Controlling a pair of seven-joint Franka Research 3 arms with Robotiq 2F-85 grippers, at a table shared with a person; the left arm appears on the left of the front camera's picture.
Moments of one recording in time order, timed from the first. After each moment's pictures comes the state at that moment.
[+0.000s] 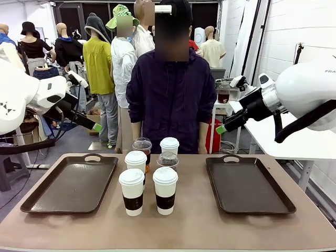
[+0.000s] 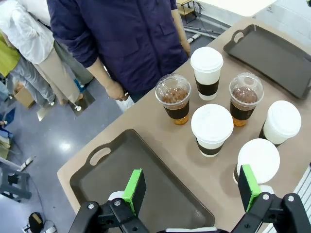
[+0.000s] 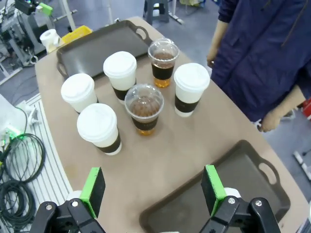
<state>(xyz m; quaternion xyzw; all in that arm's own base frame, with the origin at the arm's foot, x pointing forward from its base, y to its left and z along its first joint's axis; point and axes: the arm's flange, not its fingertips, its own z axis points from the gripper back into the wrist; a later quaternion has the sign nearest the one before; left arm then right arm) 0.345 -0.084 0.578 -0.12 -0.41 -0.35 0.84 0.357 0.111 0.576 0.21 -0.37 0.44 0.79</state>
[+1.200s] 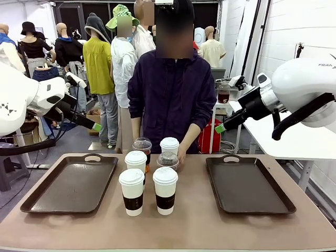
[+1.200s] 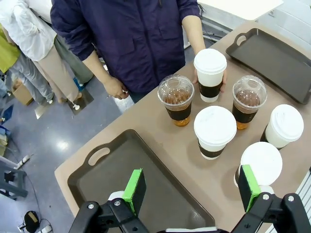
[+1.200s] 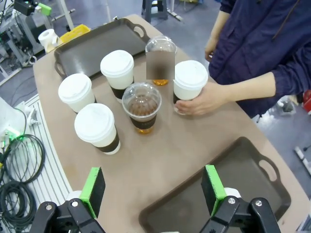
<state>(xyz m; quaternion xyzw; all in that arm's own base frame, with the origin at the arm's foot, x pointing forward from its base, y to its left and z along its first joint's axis) 0.351 -0.080 0.573 -0.13 -0.41 -0.34 0.84 0.364 0.112 0.577 0.21 -0.37 0.43 0.80</state>
